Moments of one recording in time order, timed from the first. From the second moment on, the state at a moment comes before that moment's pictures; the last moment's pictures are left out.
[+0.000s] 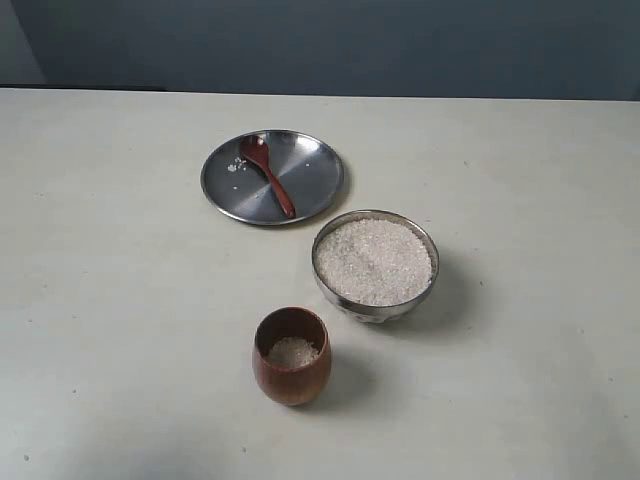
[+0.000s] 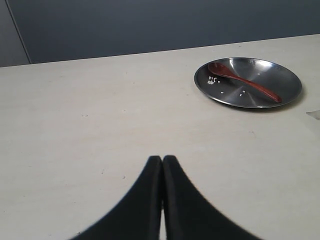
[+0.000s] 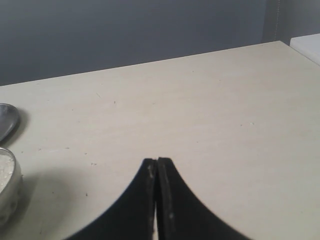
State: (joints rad) left arm -0.01 0.00 0.00 -0.02 0.34 0.03; right arm -0.06 0.19 0.00 0.06 0.18 0.09
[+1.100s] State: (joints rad) left arm -0.01 0.00 0.00 -0.02 0.34 0.03; right arm -0.06 0.19 0.00 0.09 0.01 0.09
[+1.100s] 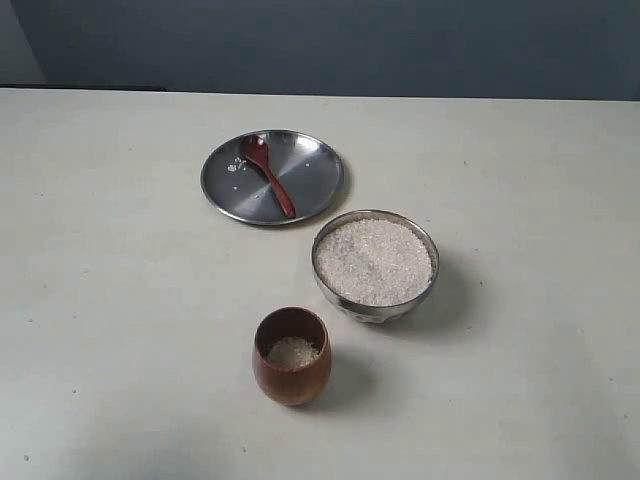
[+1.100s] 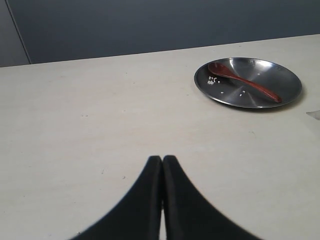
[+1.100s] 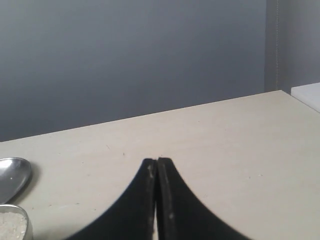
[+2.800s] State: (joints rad) left arm -0.01 0.00 0.00 -0.02 0.34 0.03; right arm -0.06 0.19 0.00 0.09 0.24 -0.09
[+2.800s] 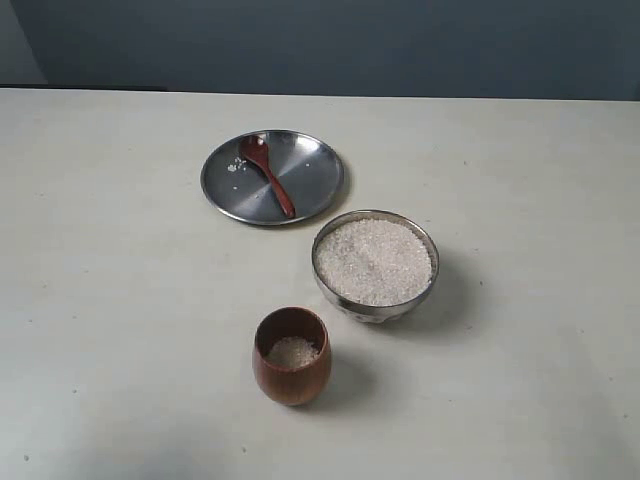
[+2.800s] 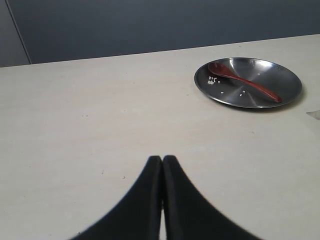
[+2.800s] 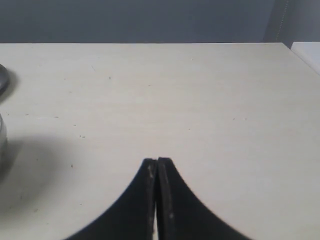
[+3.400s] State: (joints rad) left arm -0.01 0.00 0.00 -0.02 0.34 0.03; right arm -0.06 0.19 0.00 0.12 0.29 0.04
